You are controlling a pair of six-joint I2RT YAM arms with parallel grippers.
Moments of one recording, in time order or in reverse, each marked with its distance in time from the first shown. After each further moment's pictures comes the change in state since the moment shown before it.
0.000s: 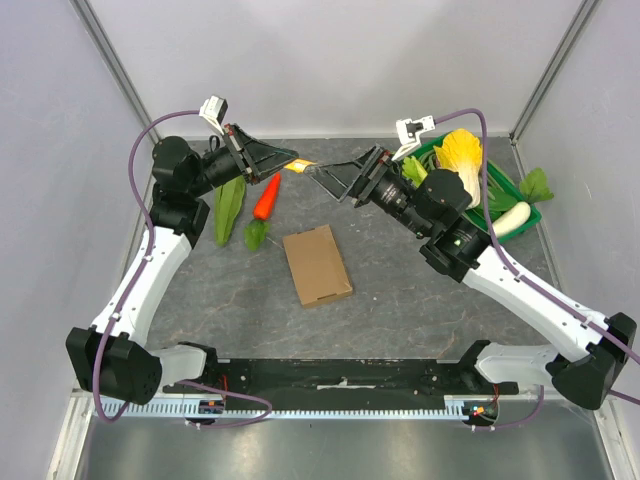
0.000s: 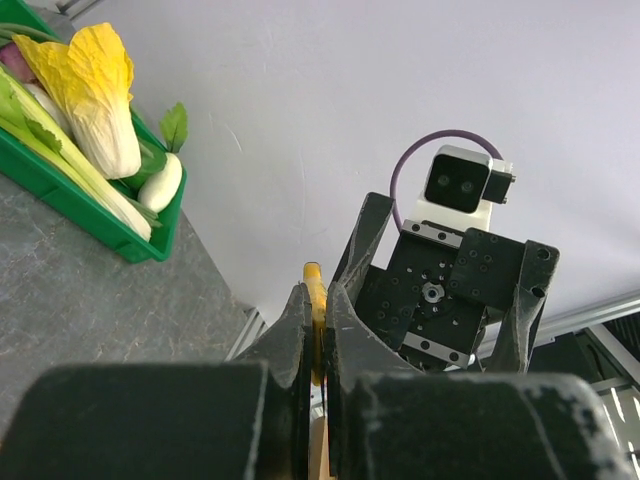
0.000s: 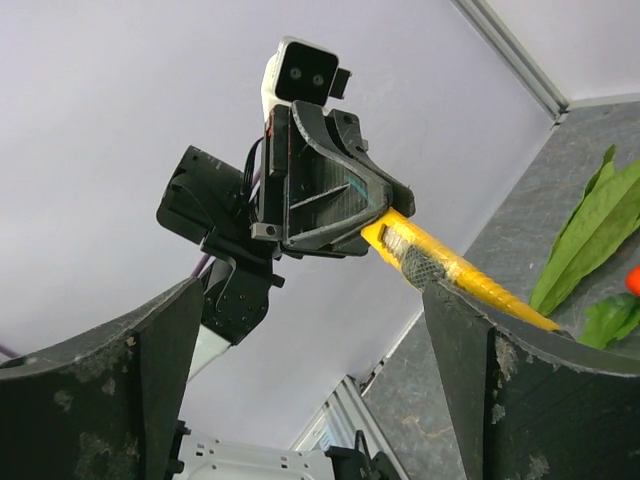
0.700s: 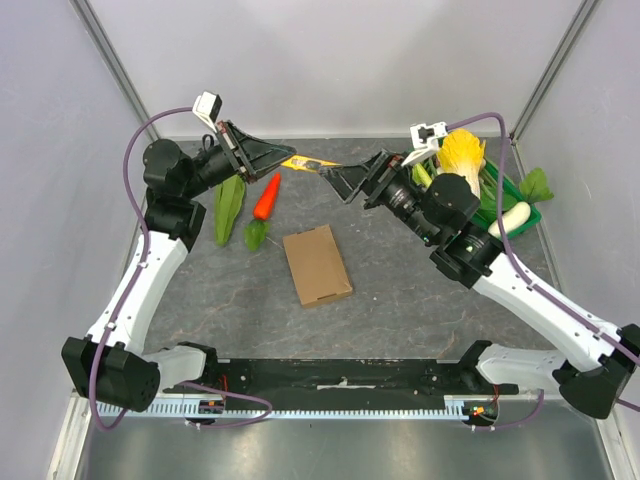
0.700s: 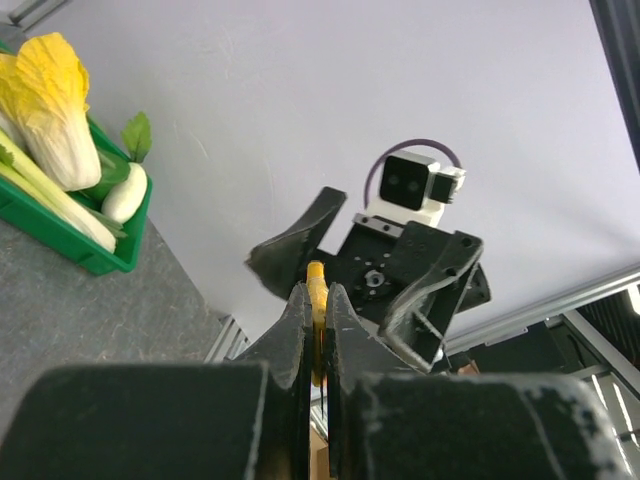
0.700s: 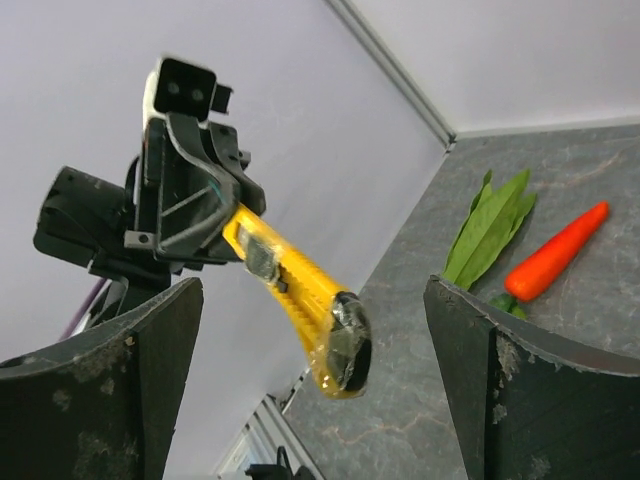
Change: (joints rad) left arm -0.003 -0.036 0.012 0.034 0.006 -0.064; right arm 0.001 -0.085 -0.017 -0.130 0.172 -0.158
